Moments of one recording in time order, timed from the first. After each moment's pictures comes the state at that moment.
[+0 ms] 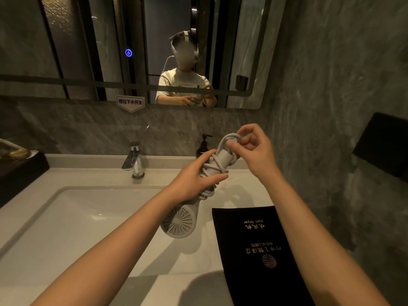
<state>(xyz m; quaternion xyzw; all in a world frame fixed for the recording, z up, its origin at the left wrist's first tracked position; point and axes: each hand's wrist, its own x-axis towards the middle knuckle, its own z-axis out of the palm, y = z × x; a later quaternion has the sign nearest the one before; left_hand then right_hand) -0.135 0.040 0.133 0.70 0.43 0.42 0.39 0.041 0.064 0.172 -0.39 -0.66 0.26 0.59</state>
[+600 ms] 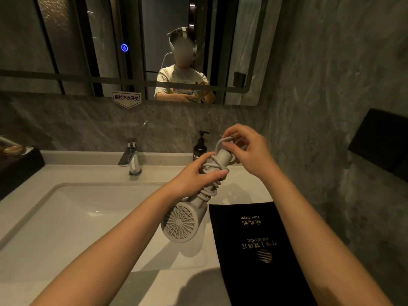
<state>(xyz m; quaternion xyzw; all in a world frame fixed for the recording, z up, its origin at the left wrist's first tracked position) -0.125 0.042 0.127 0.67 0.39 0.42 0.48 0.048 0.065 0.172 -0.42 -0.77 0.10 0.47</state>
